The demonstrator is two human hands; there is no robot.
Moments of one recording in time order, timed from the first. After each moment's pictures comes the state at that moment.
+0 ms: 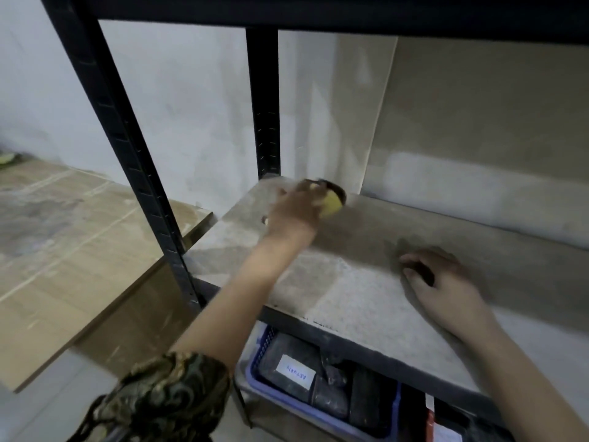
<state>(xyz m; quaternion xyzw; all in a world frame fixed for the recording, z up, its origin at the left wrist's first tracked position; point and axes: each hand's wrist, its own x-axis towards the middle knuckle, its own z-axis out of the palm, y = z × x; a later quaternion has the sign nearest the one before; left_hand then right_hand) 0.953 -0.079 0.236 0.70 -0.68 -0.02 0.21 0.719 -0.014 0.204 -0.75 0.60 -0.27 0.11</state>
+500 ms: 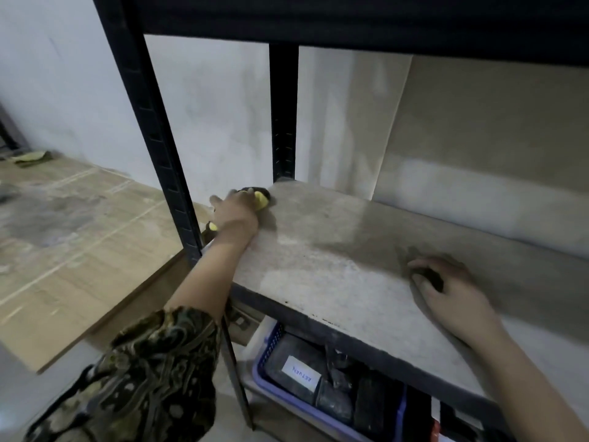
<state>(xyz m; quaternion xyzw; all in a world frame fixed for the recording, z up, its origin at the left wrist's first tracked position) 1.048 -0.074 0.227 0.85 -0.49 -0.04 0.19 0.717 -0.012 0.203 -0.76 0.59 -0.26 0.12</state>
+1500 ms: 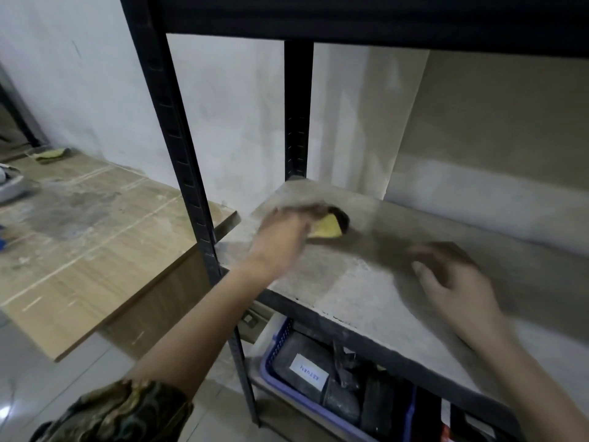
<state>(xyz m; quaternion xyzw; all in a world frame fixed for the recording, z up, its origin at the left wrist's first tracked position) 1.000 -0.014 0.237 0.61 -0.75 -0.01 0.26 0.745 0.004 0.228 -0.75 0.55 -0.35 0.11</state>
